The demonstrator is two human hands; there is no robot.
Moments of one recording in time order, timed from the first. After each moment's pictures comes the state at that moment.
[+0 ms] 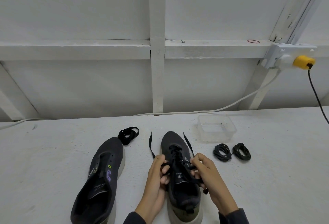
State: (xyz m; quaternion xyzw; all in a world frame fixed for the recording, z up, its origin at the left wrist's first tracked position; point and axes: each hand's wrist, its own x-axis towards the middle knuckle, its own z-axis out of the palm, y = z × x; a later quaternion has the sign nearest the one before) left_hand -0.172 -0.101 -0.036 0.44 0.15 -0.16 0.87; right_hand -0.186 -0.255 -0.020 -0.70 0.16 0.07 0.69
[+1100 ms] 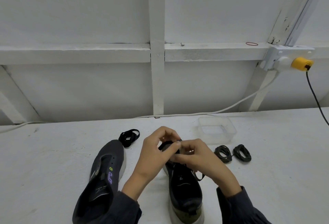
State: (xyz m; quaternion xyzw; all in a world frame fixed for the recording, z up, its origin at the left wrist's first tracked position) left_hand -0.145 -0.081 0.047 0.75 -0.22 0.06 0.61; right_hand -0.172 -0.238 0.062 -0.83 -0.06 0.08 0.55
